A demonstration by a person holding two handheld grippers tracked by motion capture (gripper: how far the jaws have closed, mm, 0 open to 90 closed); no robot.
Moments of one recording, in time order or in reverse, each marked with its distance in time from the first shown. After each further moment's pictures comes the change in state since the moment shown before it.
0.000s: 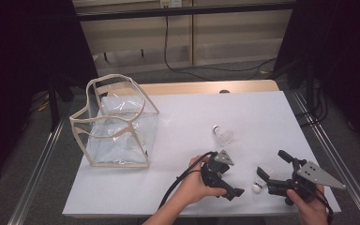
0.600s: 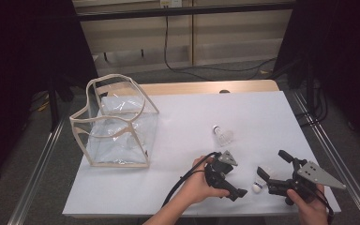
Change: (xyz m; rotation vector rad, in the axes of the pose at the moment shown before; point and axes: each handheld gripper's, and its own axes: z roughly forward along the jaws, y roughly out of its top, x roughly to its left) left arm -0.002 0.003 0.009 0.013 -0.013 0.007; right arm 0.000 0.000 0.000 -0.004 -0.002 0.002
